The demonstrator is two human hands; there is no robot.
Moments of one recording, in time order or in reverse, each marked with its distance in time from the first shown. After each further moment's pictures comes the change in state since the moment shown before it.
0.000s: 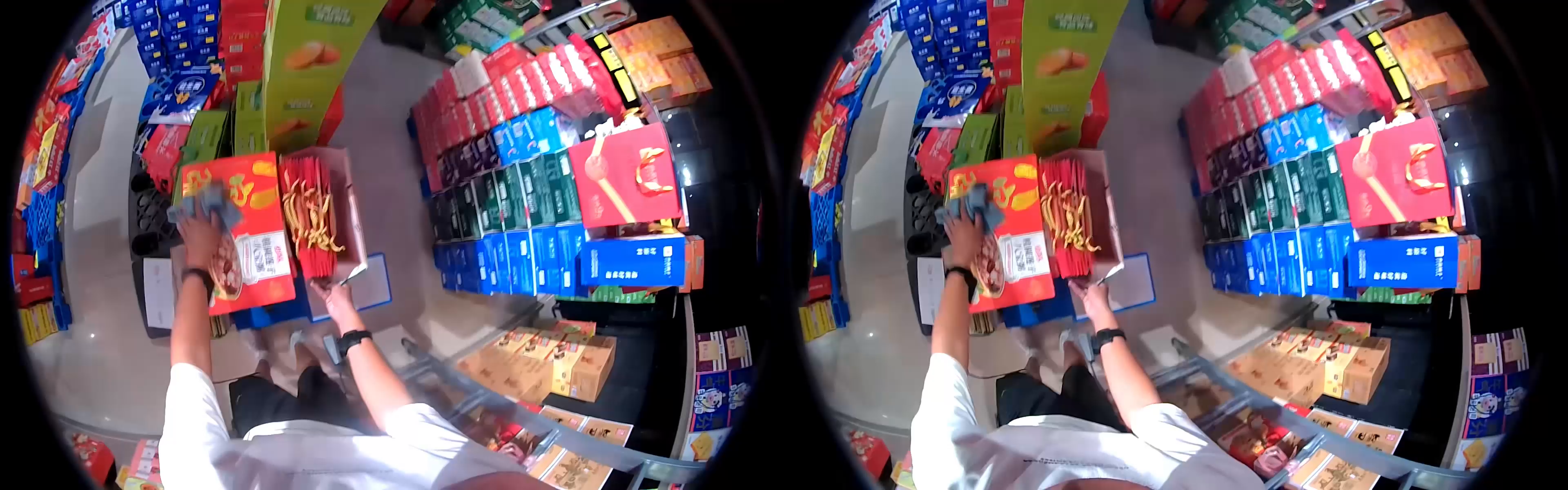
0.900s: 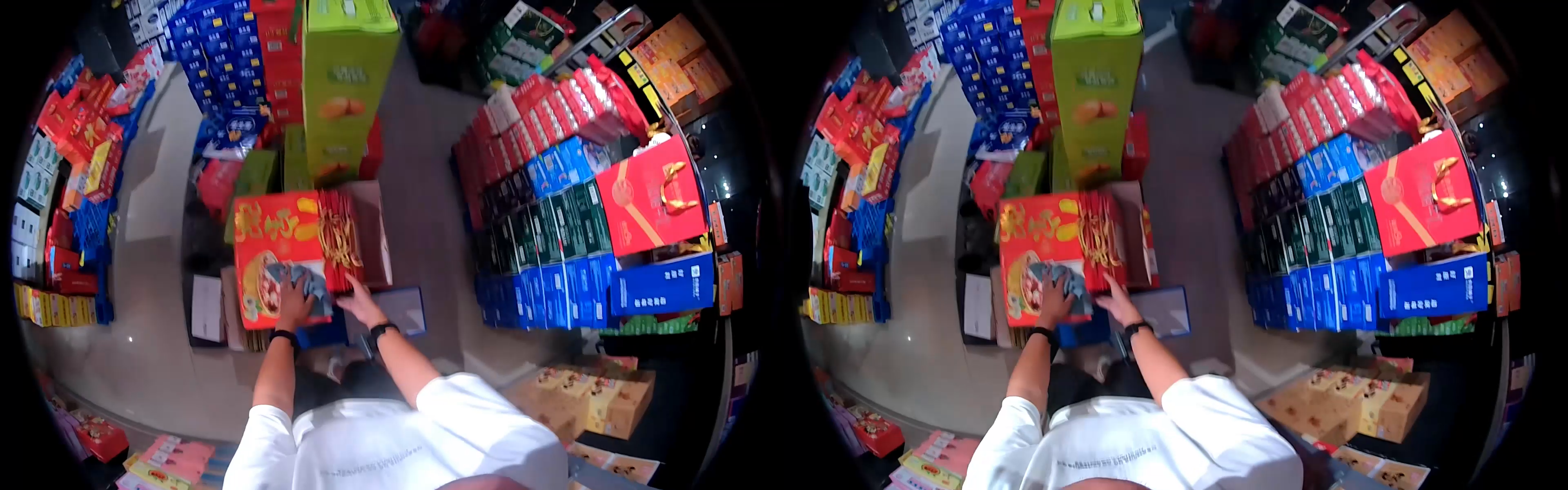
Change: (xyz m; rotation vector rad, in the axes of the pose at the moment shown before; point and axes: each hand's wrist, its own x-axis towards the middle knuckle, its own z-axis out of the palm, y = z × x) left_hand -0.136 0.070 -0.006 -0.234 -0.322 0.360; right_hand 0.042 -0.031 0.040 -0.189 -0.309 0.262
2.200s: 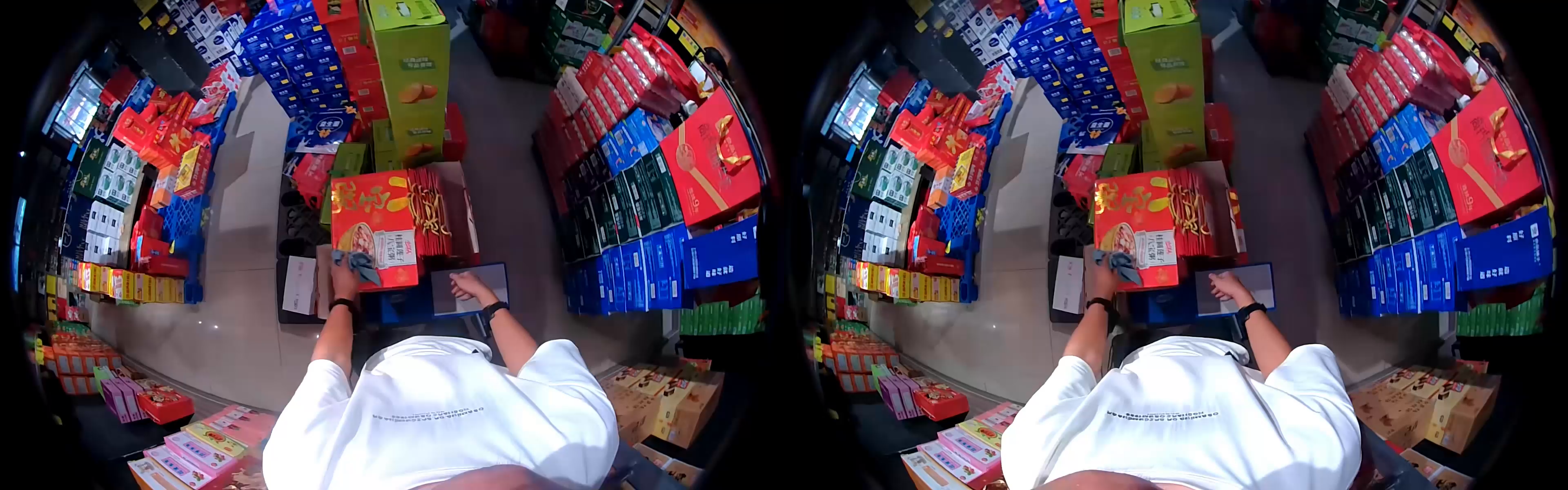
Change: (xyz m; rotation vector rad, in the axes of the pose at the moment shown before) left_hand -0.075 -0.083 -0.027 -0.039 0.252 -0.332; right_hand -0.067 -0.023 -0.079 -0.935 0.041 0.202
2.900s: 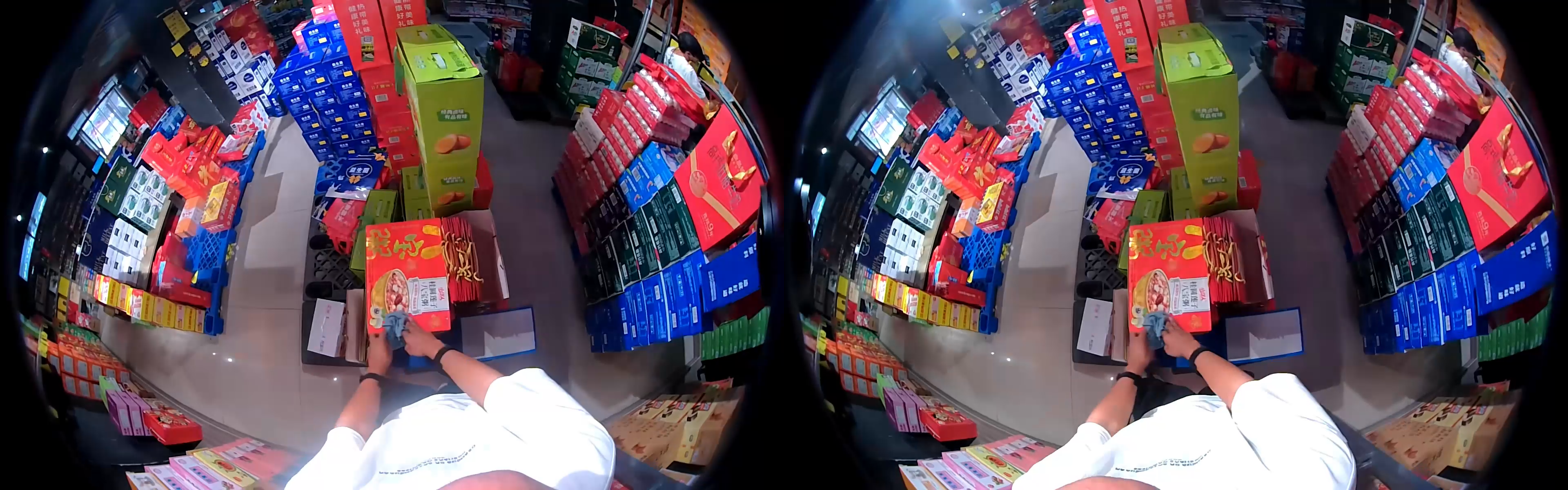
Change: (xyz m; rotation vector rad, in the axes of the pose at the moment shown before) left_hand -0.084 -0.021 -0.006 -0.067 -0.050 0.044; right_hand 0.034 -0.076 0.223 -1.134 -0.015 -0.944
